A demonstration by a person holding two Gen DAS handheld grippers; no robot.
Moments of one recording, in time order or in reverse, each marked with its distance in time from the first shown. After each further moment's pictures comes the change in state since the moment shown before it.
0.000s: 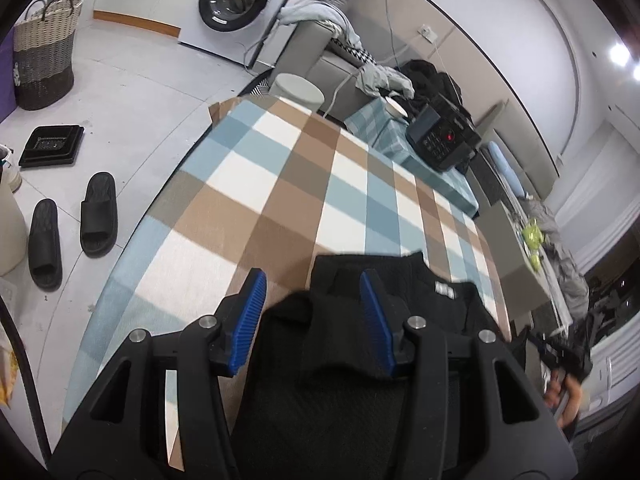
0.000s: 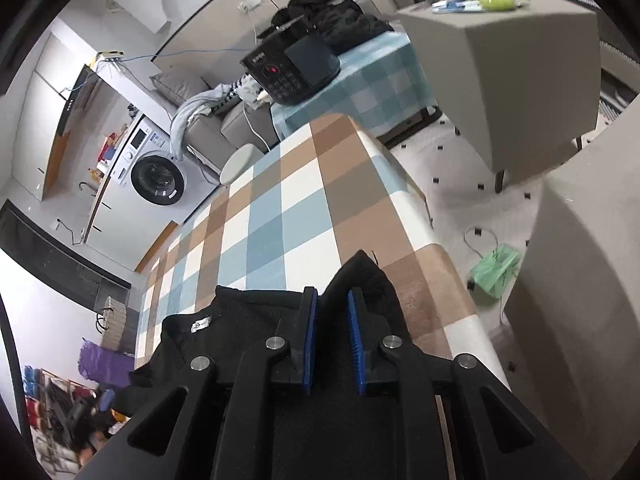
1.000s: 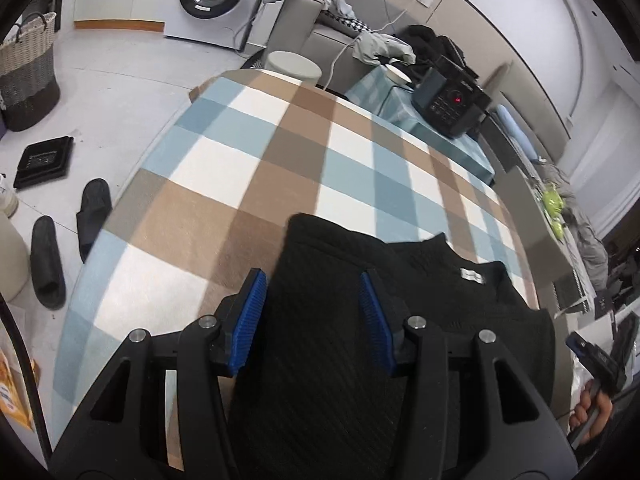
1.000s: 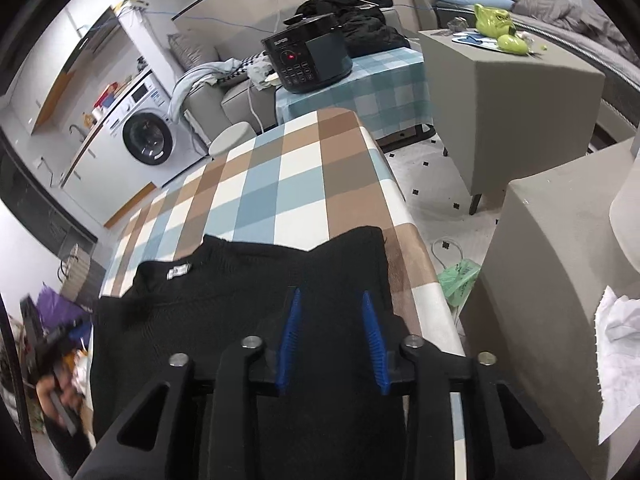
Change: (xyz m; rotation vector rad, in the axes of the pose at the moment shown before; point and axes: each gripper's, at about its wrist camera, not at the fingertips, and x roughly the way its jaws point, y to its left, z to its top) left arm 0.058 -0.023 0.010 0.086 0.086 0.058; right arm -0.044 0.019 -0.049 -0.236 -0.025 -0.122
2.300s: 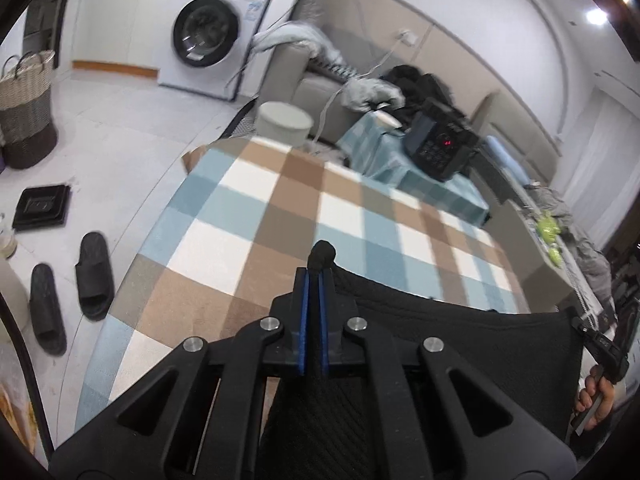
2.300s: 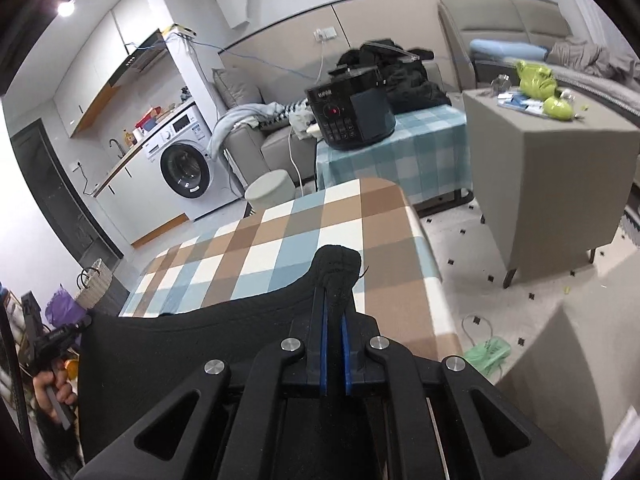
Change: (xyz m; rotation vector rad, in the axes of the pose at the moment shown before) left arm -0.009 -0.007 0.039 0.031 -0.171 -0.003; right arm 0.034 0.016 0.064 -0.063 -0.176 0.120
